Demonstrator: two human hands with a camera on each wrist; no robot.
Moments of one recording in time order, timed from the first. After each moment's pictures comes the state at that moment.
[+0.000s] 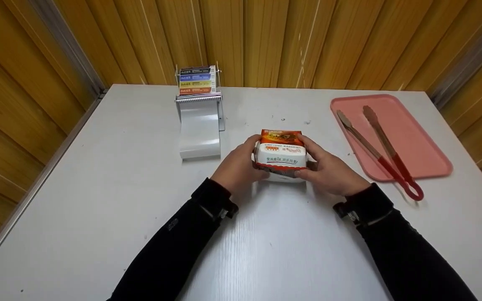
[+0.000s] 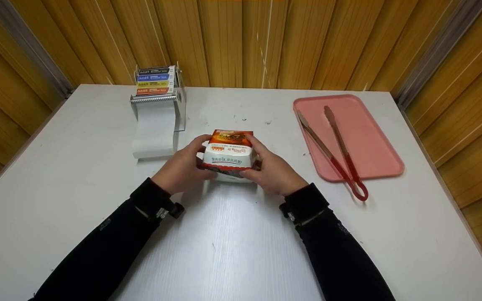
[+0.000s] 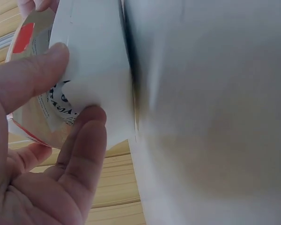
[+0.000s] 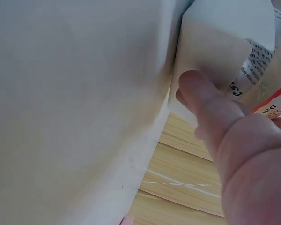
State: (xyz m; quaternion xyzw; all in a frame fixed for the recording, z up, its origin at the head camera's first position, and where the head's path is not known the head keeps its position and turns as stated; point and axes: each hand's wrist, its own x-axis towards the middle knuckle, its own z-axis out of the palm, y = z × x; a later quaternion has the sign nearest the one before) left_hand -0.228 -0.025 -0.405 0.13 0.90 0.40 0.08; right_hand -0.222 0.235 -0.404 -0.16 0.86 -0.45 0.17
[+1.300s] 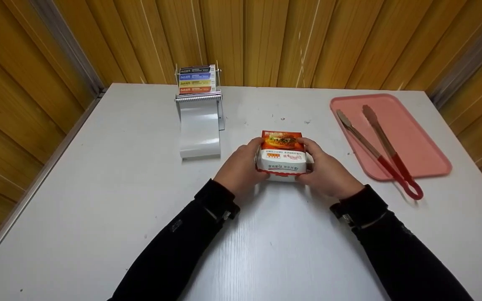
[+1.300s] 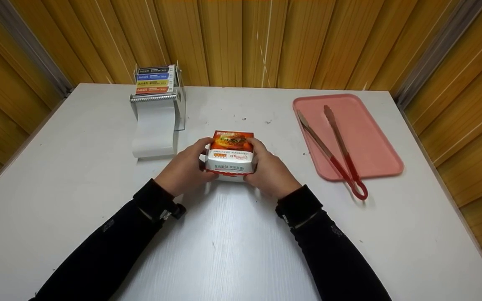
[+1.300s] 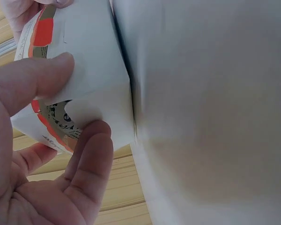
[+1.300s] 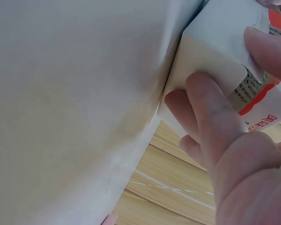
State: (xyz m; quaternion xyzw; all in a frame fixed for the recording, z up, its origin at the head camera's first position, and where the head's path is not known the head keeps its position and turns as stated) left_hand -0.225 -0.018 -0.409 0.14 0.92 0.37 0.07; right_hand -0.217 0.219 -0.400 -0.09 0.92 -0.35 0.14
